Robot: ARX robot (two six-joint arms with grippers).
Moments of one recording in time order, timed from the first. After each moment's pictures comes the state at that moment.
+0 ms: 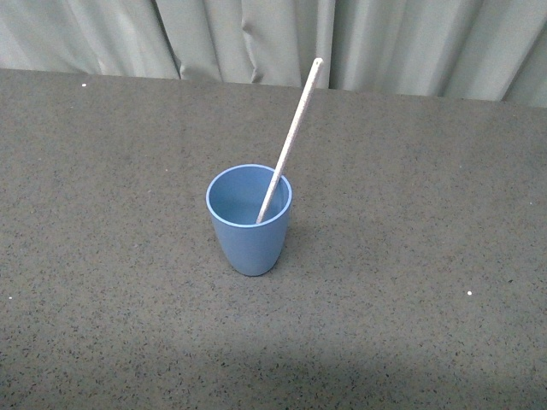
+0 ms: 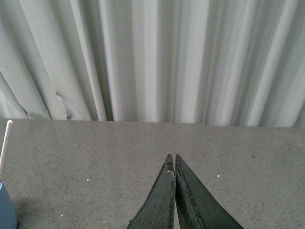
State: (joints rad) left arm 0.00 0.00 0.02 0.00 0.00 0.00; right arm 0.00 0.22 0.00 0.23 0.00 0.00
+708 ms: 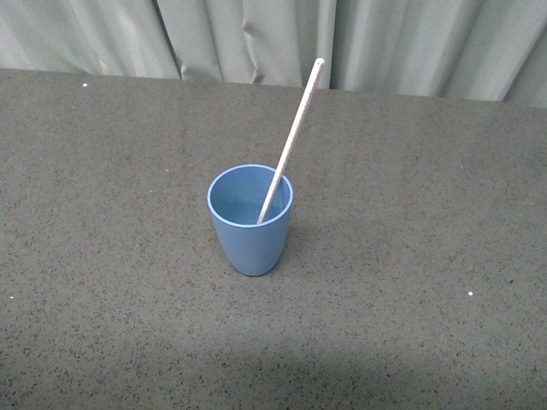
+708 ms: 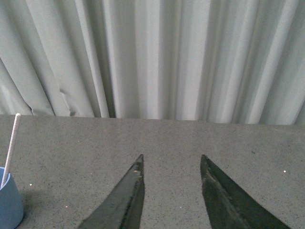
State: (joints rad) left arm 0.00 0.00 0.02 0.00 0.00 0.00; right arm 0.00 0.00 0.01 0.00 0.00 0.00
